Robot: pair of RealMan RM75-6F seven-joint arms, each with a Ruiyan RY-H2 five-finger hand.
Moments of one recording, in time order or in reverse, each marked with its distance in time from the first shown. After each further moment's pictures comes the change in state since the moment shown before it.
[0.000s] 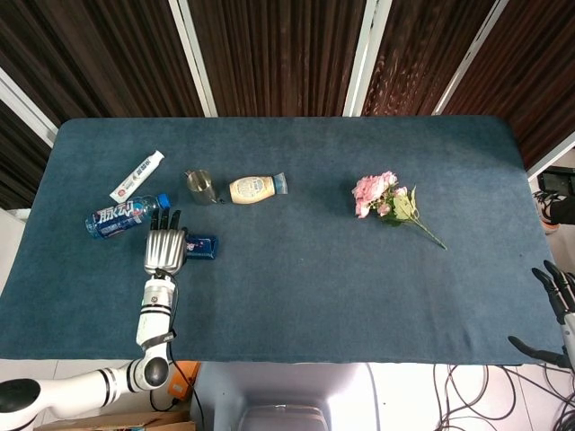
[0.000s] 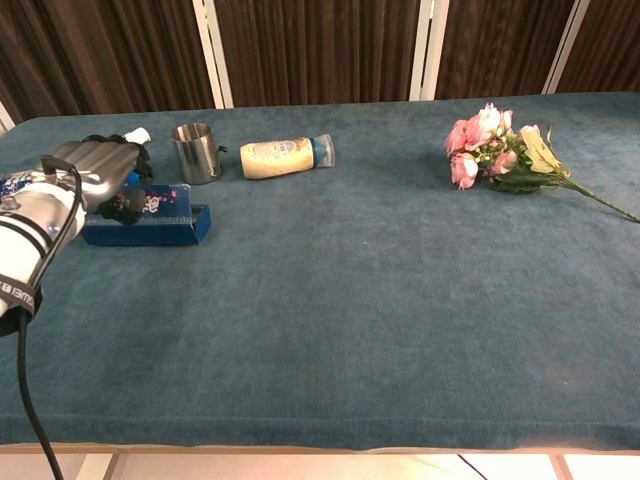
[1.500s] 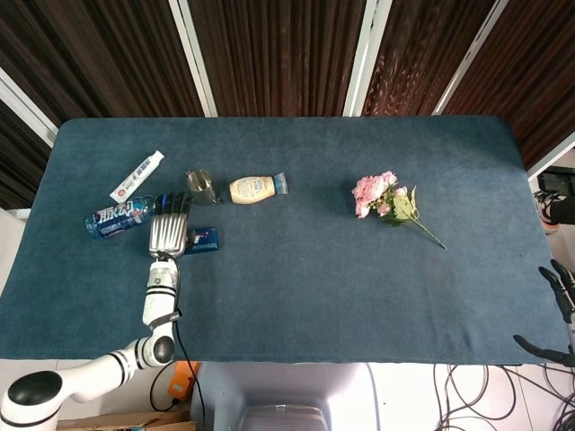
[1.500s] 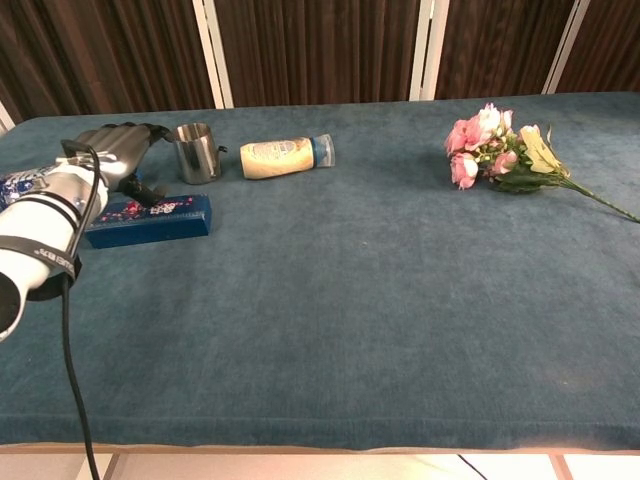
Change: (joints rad) left arm -0.060 -0.063 -0.070 0.218 0.057 -0.132 -0.243; right arm -0.003 0.009 0.004 -0.002 0.017 -0.011 0.003
